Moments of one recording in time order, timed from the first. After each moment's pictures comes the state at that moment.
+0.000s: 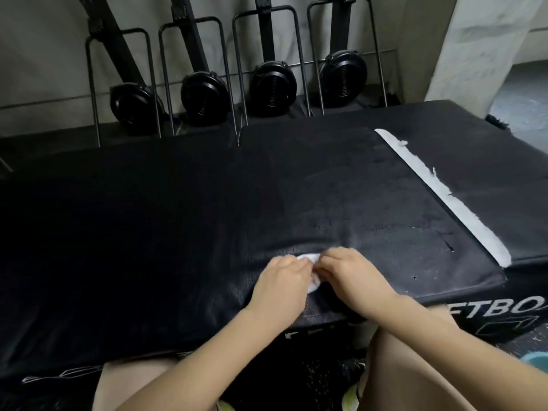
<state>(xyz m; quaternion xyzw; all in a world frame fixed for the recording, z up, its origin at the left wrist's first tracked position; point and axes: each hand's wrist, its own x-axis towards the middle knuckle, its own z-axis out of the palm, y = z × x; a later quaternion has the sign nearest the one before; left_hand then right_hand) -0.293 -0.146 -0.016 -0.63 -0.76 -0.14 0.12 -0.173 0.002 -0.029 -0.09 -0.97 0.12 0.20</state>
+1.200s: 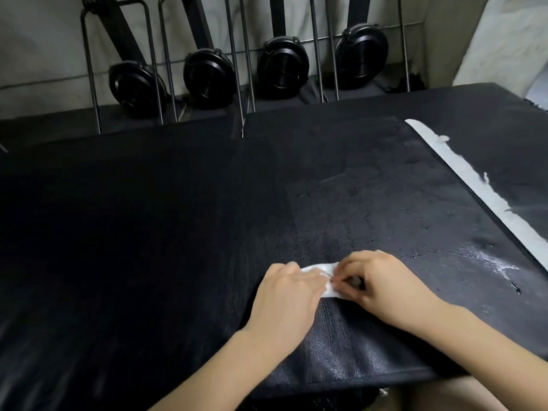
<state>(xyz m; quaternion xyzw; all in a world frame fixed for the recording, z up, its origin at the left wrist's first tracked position) -0.330 -0.116 -0.009 -0.59 -0.79 -0.14 0.09 -0.202 0.053 -0.011 -0.09 -0.96 0.24 0.14</state>
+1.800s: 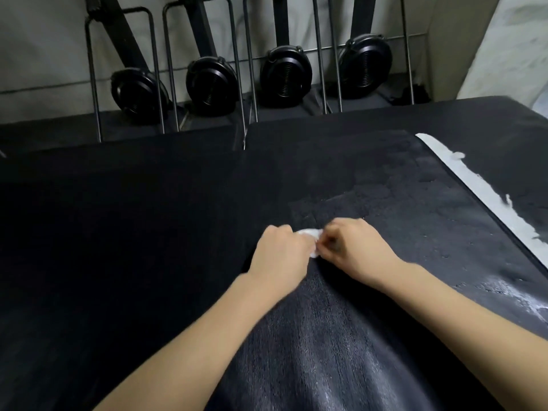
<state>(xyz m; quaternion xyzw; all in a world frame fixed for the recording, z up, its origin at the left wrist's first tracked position) -0.408 -0.042 0.030 -0.56 -0.82 -0.05 0.11 -0.311 0.110 -0.018 -0.14 -0.95 0.19 0.18</state>
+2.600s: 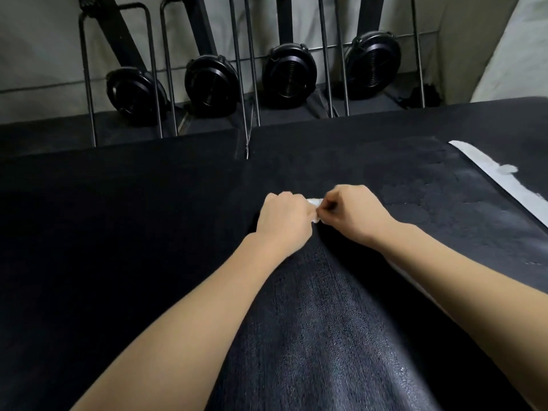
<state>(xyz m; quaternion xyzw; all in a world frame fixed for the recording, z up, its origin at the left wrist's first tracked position) -0.525 0.047 0.026 -0.54 -0.84 -0.03 0.07 -0.432 0.184 -0.005 -0.20 -0.94 0.22 0.17</state>
